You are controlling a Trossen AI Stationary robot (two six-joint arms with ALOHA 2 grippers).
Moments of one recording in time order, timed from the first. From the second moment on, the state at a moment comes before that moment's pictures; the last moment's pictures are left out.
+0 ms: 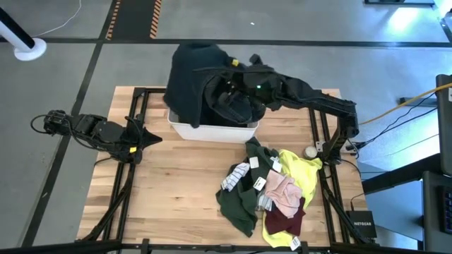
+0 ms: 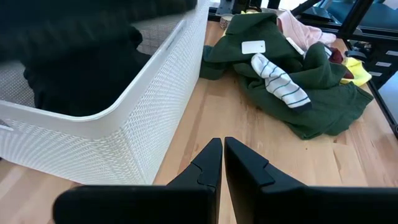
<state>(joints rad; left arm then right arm) -0.32 0.41 0.70 -0.80 -0.44 -0.29 -0.10 1.77 2.11 -0.68 0.60 -0.07</state>
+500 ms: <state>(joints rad) -0.32 0.41 0.70 -0.80 -0.44 -0.29 -0.14 1.77 1.81 -0.53 0.57 -0.05</state>
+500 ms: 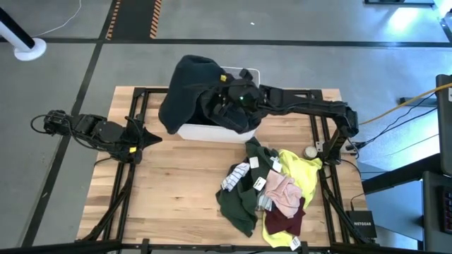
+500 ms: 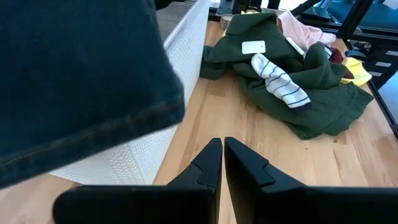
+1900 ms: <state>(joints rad) -0.32 0.41 0.70 -0.79 -0.44 -0.28 -0.17 1.83 1.80 -0.41 0.67 -0.06</state>
